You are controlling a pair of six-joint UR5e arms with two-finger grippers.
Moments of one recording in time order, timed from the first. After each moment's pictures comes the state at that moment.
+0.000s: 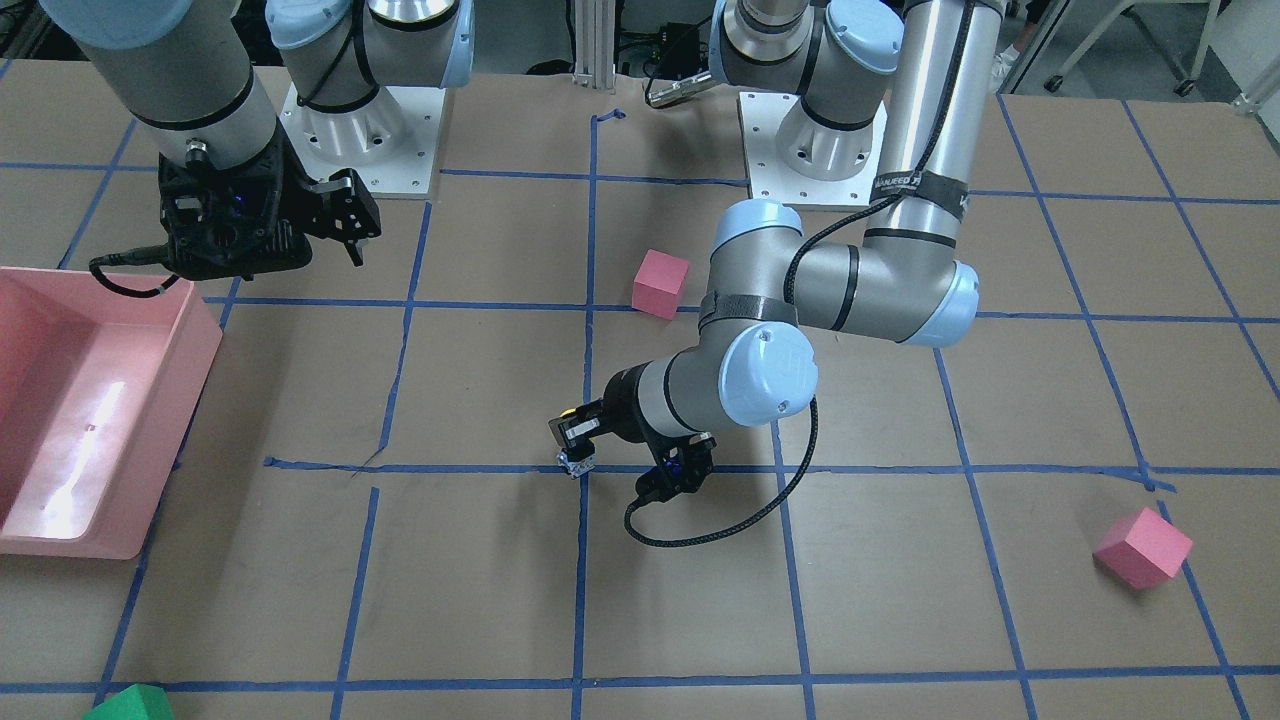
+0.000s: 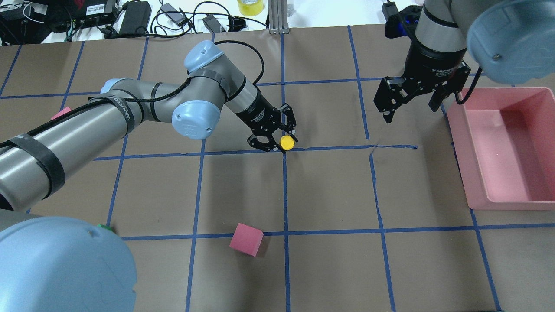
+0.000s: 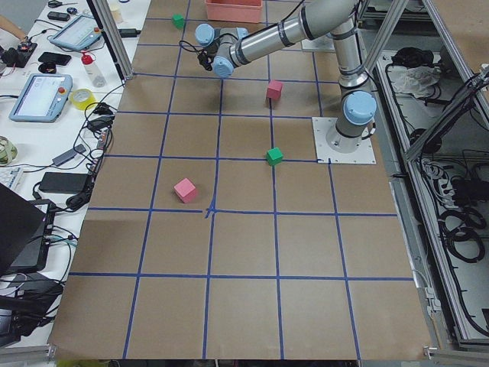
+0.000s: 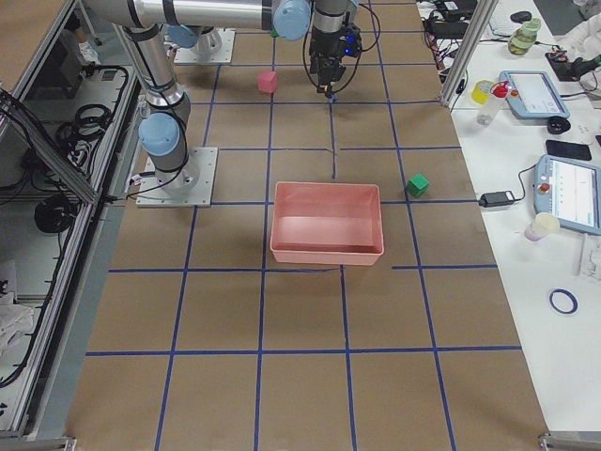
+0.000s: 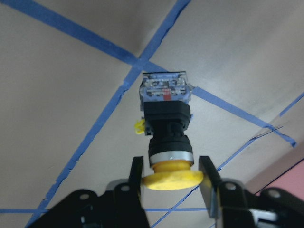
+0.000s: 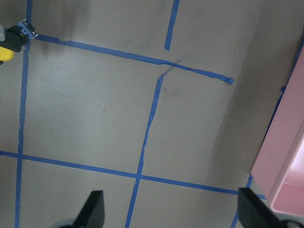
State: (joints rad) left arm -1.76 -2.08 -1.67 -1.13 0.97 -0.71; right arm 1.58 -1.53 1.59 -1.52 -1.62 -0.20
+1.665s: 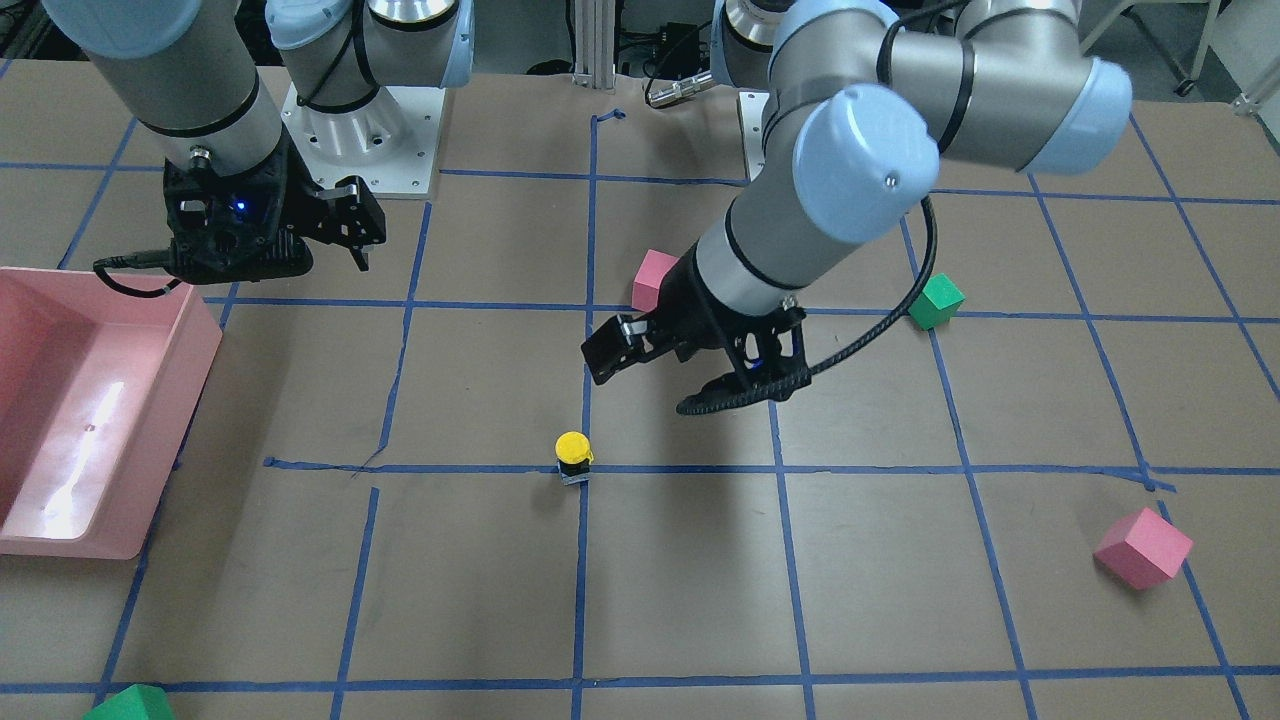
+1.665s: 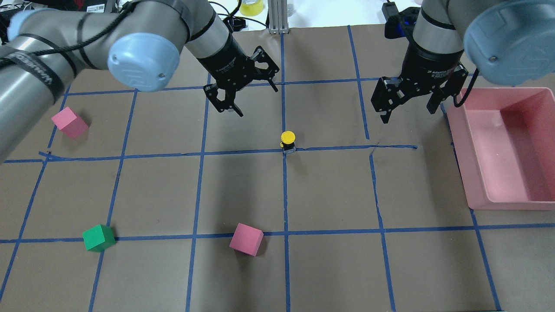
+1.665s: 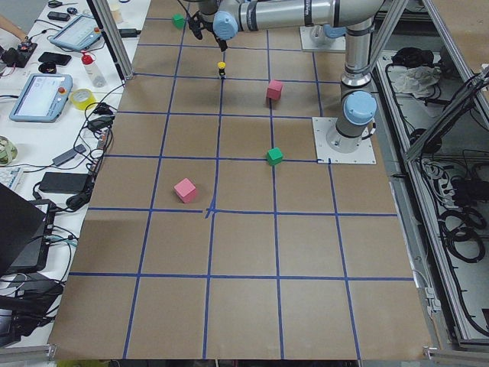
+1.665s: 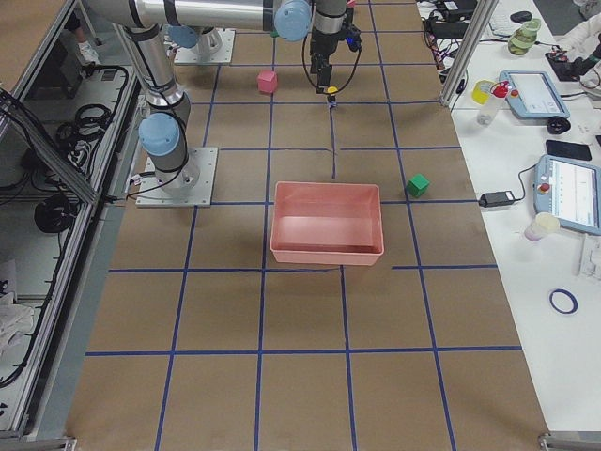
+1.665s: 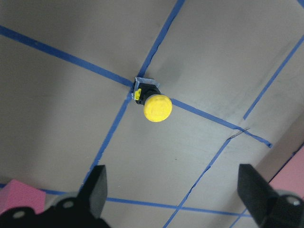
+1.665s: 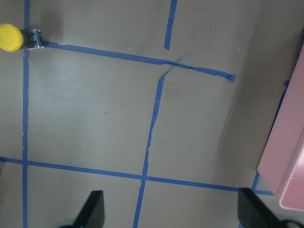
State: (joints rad) left arm -1.73 -1.81 -1.48 -1.44 1.22 -0.57; right arm 1.59 -1.53 1.60 -1.52 -1.61 -0.15
